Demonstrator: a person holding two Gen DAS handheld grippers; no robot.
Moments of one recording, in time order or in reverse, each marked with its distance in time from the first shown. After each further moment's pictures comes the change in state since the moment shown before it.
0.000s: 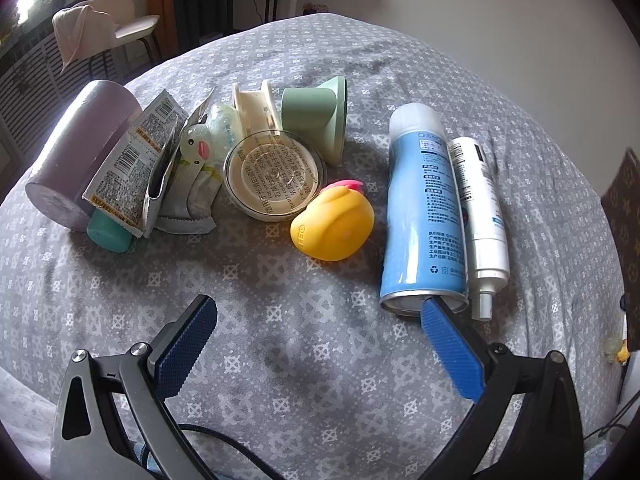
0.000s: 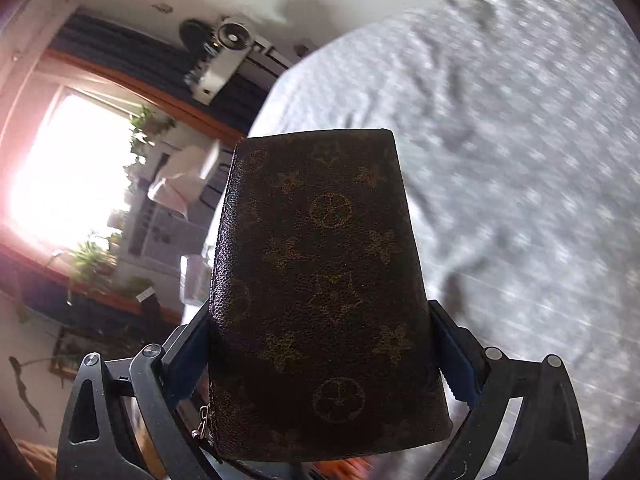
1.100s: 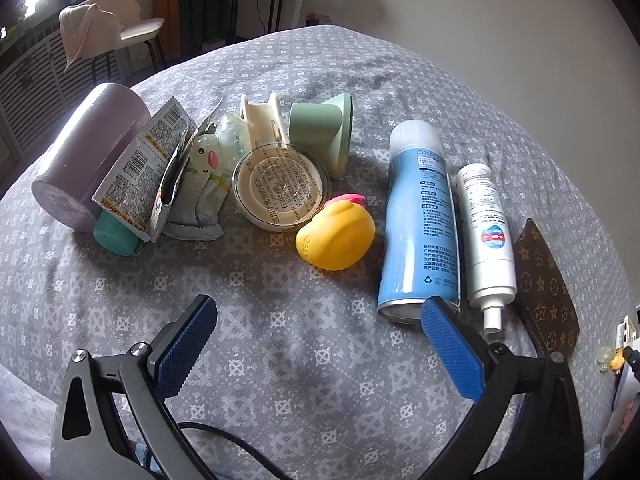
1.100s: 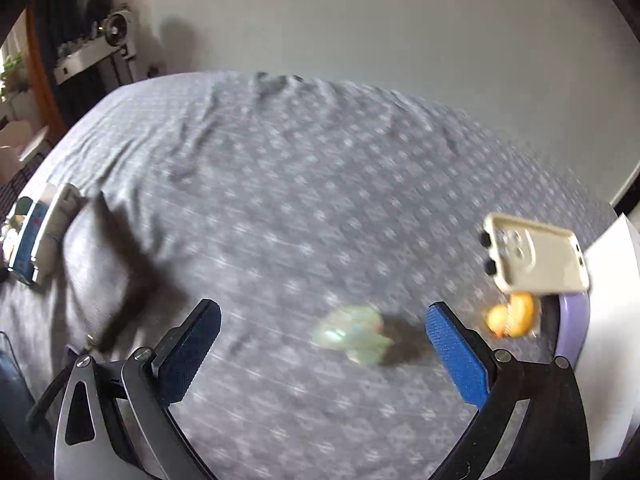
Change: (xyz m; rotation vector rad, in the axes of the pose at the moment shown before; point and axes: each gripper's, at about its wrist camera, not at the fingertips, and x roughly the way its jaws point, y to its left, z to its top) left arm -0.008 0.007 0.000 -0.021 -0.042 -0.012; right arm -0.107 -0.089 -0.051 -0.183 -0.190 -0.875
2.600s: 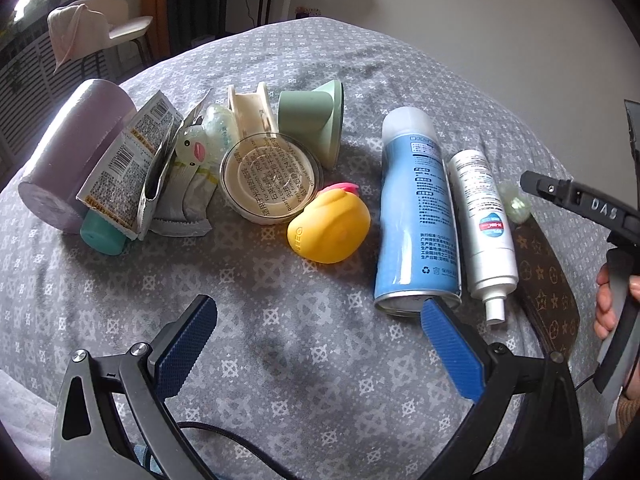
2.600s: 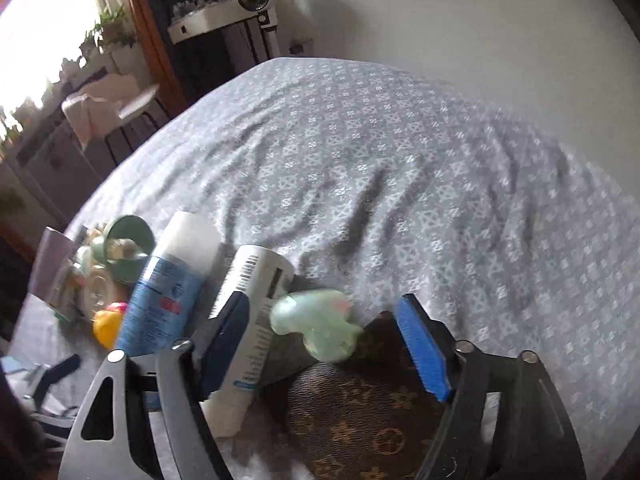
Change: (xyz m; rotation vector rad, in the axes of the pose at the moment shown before) left arm 0.009 -0.001 0.000 0.023 0.029 -0.033; right arm 0.070 0.321 0.099 -0.286 -0.033 0.315
